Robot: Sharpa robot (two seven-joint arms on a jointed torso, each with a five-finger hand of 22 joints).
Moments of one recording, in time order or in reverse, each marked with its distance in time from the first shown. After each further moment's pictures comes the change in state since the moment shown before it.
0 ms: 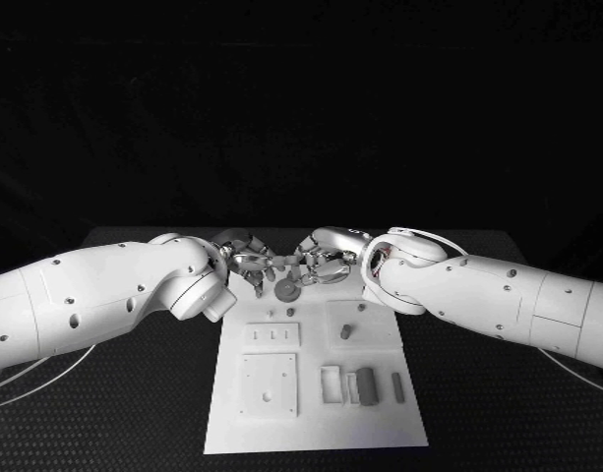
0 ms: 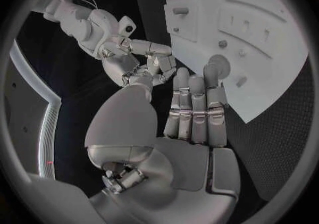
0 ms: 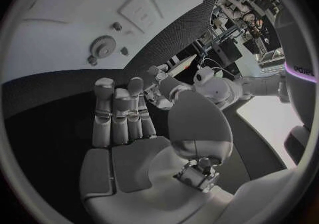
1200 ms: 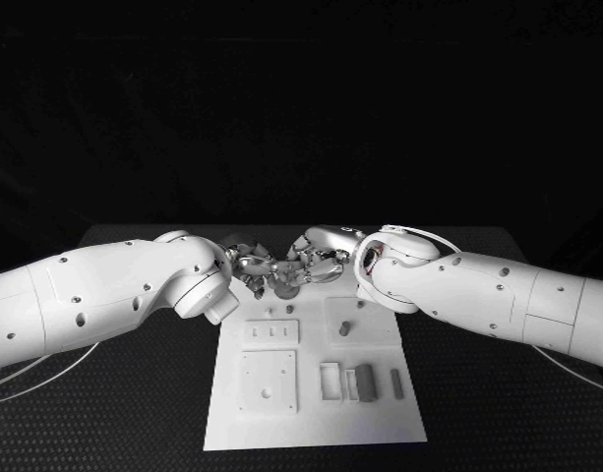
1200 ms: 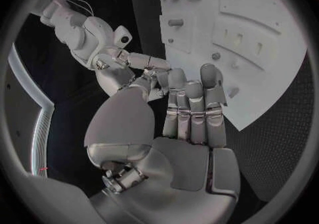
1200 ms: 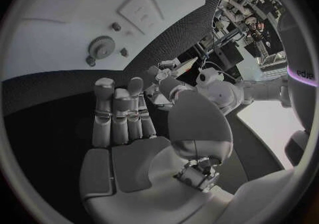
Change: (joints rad) left arm -0.001 0.022 0.000 0.000 -0.021 0.052 -0.085; left_hand -0.044 0.051 0.013 -0.003 0.000 0.109 -0.041 0.017 0.011 0.075 -0.043 0.066 0.038 0.042 -0.045 0.135 -0.045 -0.001 0.081 -0.041 0.028 0.090; right arm 0.000 0.013 0.000 0.014 -0.036 -0.002 -0.038; right_hand 0.001 -0.001 0.000 0.000 0.000 0.000 0.000 -0.002 0.001 0.000 0.000 0.000 0.000 0.000 -0.004 0.000 0.000 0.000 0.002 -0.002 0.000 0.000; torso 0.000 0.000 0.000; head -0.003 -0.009
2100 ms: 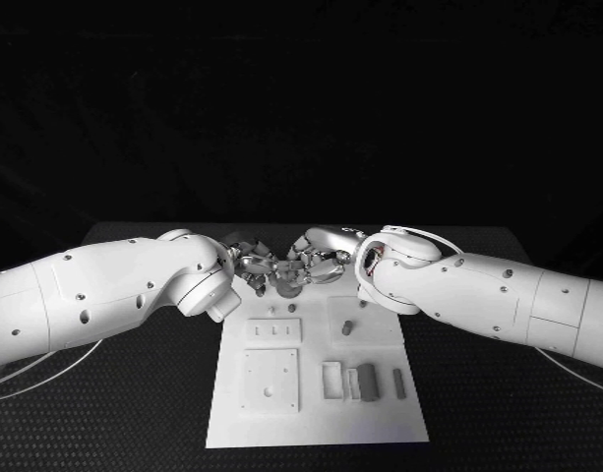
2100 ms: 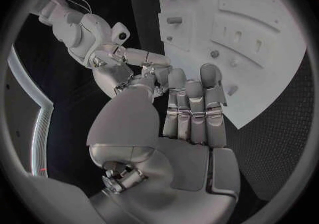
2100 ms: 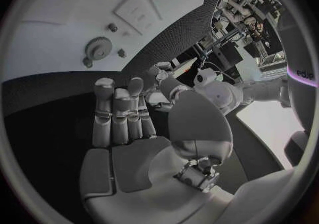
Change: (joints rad) left arm 0.000 -0.001 0.000 -0.001 0.000 -0.017 -0.005; left_hand 0.057 0.025 -0.055 0.002 0.000 -0.009 0.011 -0.012 -0.001 -0.007 0.007 -0.005 -0.004 -0.015 0.000 -0.004 -0.056 0.000 0.000 0.000 -0.028 0.005; right arm 0.000 0.001 0.000 0.017 -0.004 0.001 -0.011; right_hand -0.009 0.001 -0.003 0.003 0.000 0.000 0.000 0.000 0.003 0.000 0.000 0.004 -0.001 -0.001 0.002 0.000 0.000 0.000 0.001 0.002 0.000 0.000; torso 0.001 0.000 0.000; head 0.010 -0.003
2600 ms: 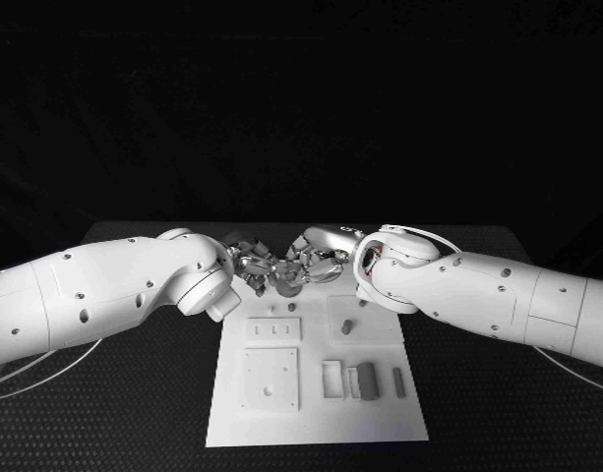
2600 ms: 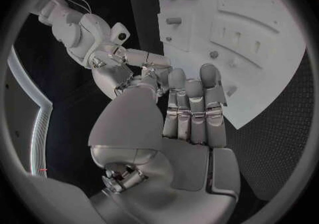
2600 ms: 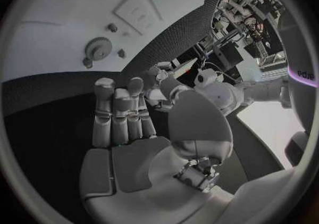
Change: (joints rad) left arm 0.000 0.000 0.000 0.000 0.002 0.003 -0.008; left_hand 0.093 0.024 -0.006 -0.005 0.000 0.002 -0.005 -0.005 0.001 0.000 0.000 0.000 0.001 0.000 0.000 0.015 -0.025 0.000 0.004 -0.003 -0.011 0.010; right arm 0.000 0.005 0.000 -0.002 -0.004 0.003 -0.008; right_hand 0.000 0.000 0.000 0.000 0.000 0.000 0.000 -0.001 -0.001 0.000 0.000 0.000 -0.001 0.000 0.000 0.000 0.000 0.000 0.000 0.000 0.000 0.000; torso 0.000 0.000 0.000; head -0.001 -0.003
